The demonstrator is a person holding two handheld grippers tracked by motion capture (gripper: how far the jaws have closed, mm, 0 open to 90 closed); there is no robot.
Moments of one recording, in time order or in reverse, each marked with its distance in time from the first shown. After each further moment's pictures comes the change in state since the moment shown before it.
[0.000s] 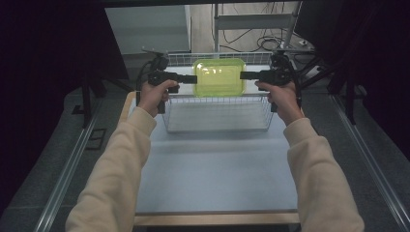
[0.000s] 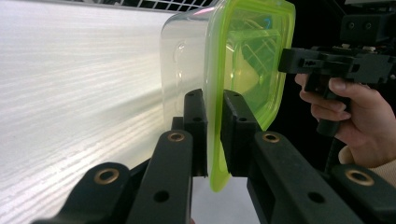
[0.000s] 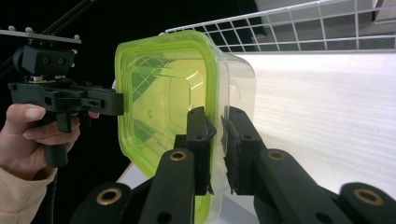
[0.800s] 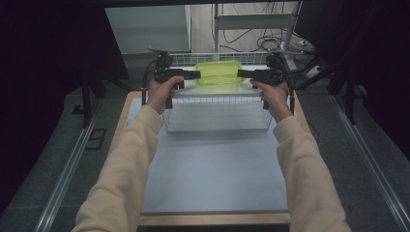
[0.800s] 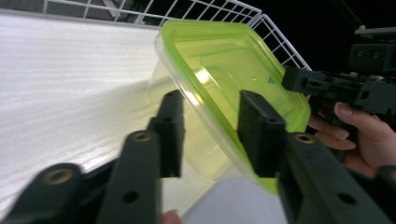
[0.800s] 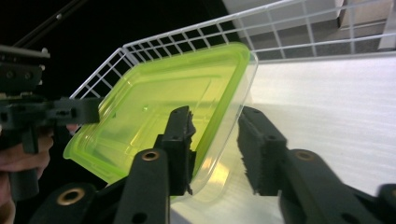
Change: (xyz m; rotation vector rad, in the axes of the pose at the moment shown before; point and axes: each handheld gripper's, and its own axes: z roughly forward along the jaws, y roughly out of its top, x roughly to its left) left arm 0.021 0.009 0.026 -0.080 0.078 -0.069; right arm -0.027 -0.002 0.030 -0.057 -0.085 0.042
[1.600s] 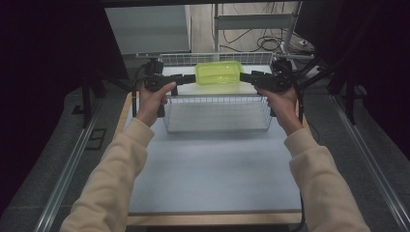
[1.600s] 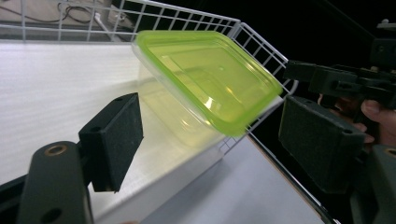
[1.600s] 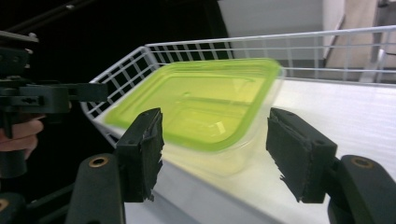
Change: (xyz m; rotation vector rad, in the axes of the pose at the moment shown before) left arm -0.026 -0.029 -0.043 -0.093 0.017 0.149; right arm 0.033 -0.015 -0.041 -0.070 -0.023 -0.185
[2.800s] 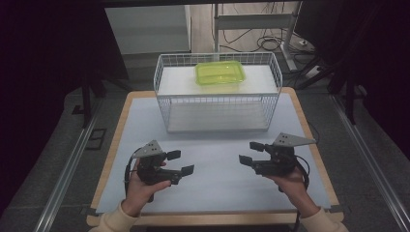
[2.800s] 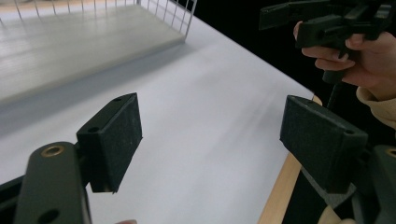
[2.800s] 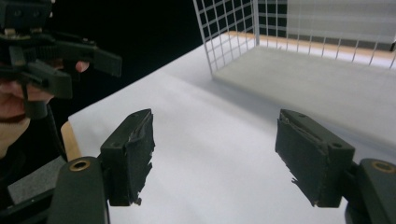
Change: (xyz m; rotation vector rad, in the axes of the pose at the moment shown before) left arm -0.069 -0.202 -0.061 0.120 -0.017 0.230; right arm 0.053 -0.181 -0.074 0.083 0.176 -0.182
